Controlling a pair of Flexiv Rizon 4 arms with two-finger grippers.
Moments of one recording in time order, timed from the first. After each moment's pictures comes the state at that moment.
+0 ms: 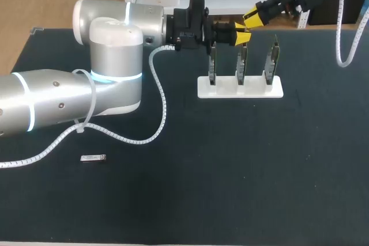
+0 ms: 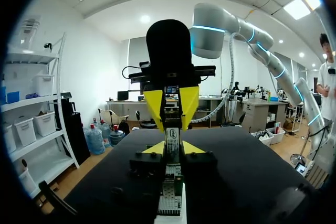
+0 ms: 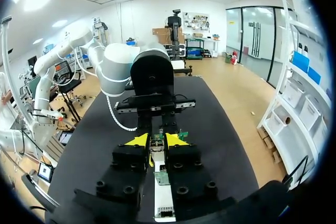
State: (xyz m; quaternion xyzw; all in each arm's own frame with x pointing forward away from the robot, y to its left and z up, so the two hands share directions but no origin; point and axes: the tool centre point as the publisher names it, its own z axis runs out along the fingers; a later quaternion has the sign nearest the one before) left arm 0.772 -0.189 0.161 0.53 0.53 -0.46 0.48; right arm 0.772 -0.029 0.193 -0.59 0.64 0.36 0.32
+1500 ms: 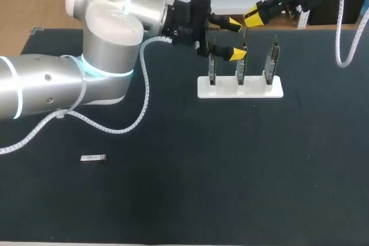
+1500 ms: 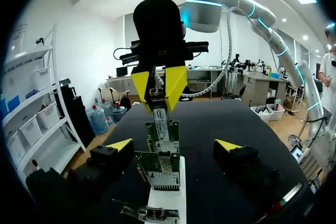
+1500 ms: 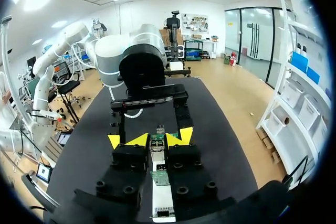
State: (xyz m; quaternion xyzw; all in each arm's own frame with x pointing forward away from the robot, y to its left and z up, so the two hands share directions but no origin) left arm 0.768 -0.169 0.143 0.59 0.58 -0.38 0.41; right arm 0.777 -0.031 0.191 -0.59 0.64 0.37 0.33
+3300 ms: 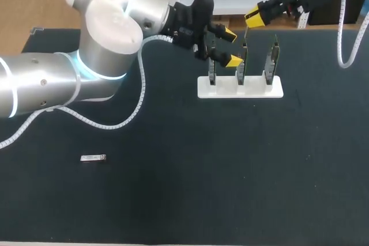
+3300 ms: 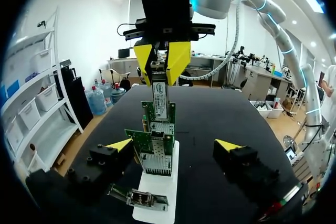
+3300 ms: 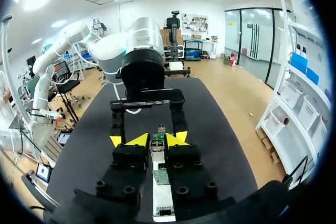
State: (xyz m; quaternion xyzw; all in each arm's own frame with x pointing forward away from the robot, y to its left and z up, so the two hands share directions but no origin) left arm 0.758 -0.159 0.126 0.60 0.63 -0.36 0.35; right arm 0.774 -0.032 0.192 -0.59 0.64 0.36 0.33
